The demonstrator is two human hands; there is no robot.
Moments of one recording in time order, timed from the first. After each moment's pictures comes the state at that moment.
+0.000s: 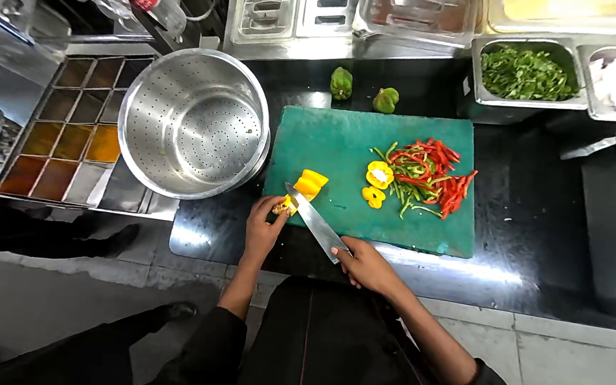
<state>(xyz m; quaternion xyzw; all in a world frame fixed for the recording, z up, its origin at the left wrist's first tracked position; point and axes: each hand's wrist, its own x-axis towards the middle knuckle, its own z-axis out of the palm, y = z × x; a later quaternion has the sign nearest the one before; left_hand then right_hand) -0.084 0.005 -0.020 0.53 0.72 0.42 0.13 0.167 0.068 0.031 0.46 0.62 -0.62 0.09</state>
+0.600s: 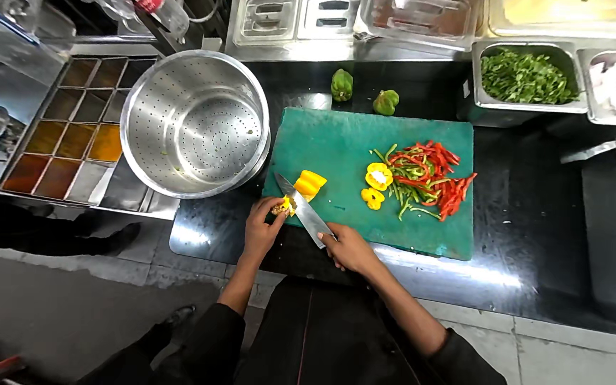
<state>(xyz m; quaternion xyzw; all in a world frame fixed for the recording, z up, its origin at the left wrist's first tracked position) -0.087 0.003 -0.028 0.54 0.71 0.43 0.12 0.135 0.083 0.027 0.45 0.66 -0.60 0.07</state>
